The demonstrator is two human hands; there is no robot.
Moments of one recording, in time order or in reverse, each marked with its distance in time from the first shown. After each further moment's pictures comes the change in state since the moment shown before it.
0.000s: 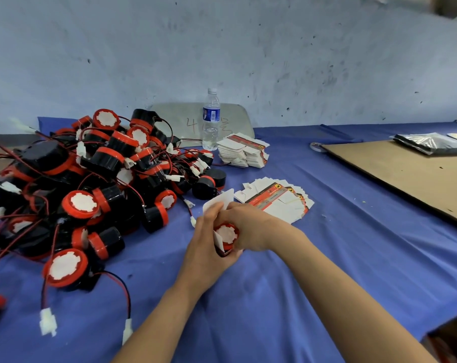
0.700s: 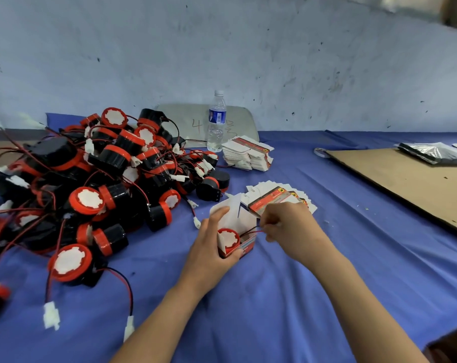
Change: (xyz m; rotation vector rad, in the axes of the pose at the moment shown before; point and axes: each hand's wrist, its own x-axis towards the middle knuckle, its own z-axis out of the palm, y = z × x) left_hand -0.002 0.007 -0.004 0.000 -0.049 -0.030; right_hand -0.048 0.020 -0.001 0.249 0.409 0.299
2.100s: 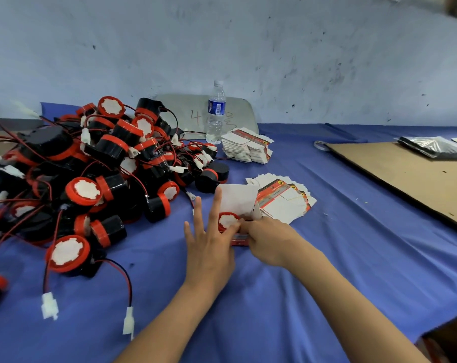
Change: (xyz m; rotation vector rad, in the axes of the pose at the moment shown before) left_hand -0.008 0.019 0.007 0.748 -0.070 -0.017; right_hand 0.010 0.002 0.045 -0.399 -0.282 -0.130
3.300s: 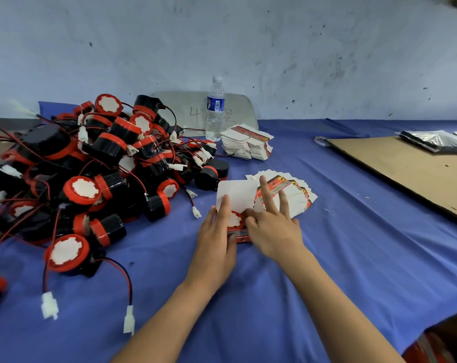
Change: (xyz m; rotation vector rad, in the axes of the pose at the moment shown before) left_hand 0.002 -0.005 0.014 -0.592 0.007 0.030; right_hand 0.010 0.002 0.015 0.262 0.178 0.287
